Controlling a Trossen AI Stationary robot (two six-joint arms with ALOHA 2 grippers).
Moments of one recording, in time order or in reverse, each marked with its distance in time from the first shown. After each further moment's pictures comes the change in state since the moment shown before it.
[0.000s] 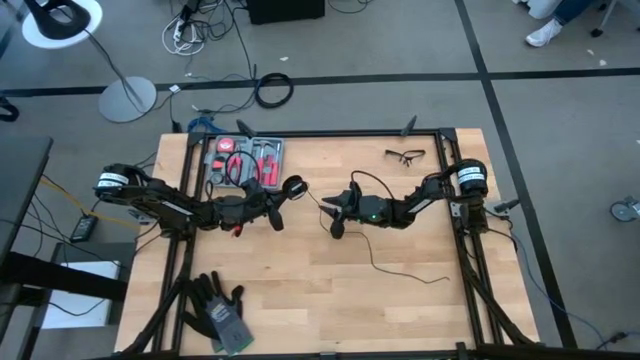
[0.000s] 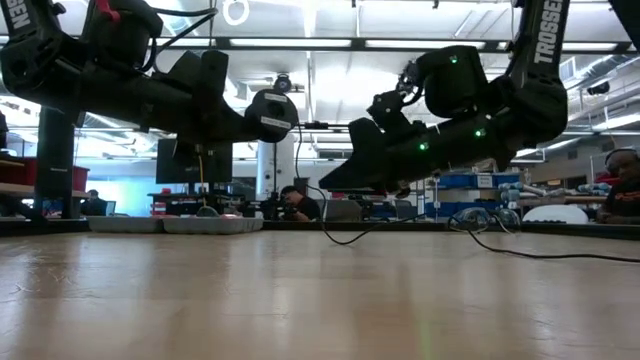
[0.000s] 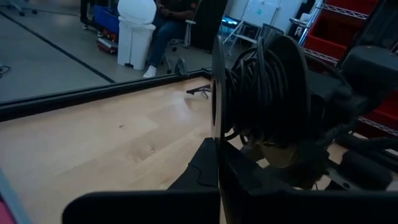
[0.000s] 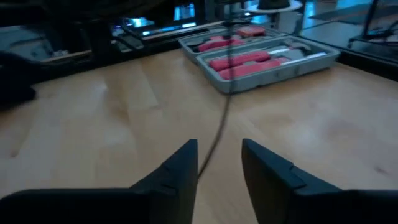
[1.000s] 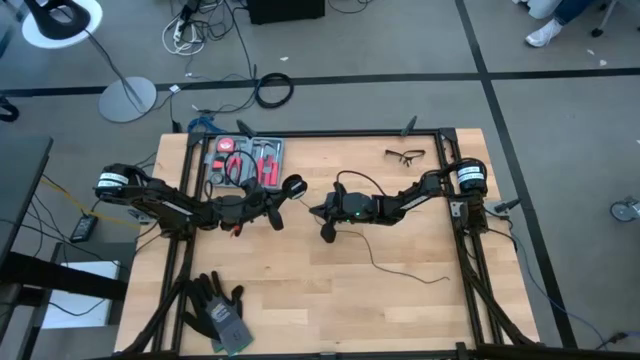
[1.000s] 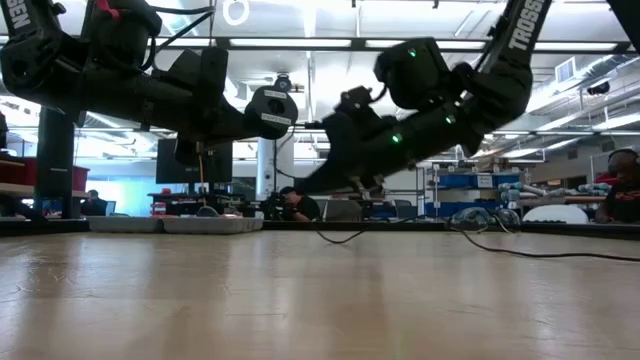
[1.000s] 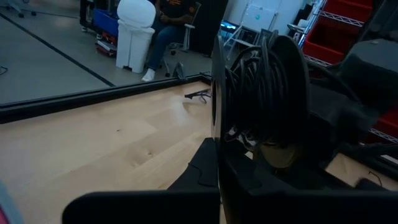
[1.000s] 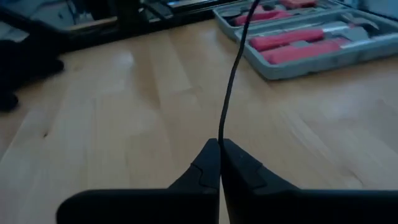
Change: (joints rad) left arm 0.001 0.000 0.000 0.022 -0.001 -0.002; right arm -0.009 0.001 0.175 -0.299 -0.149 0.001
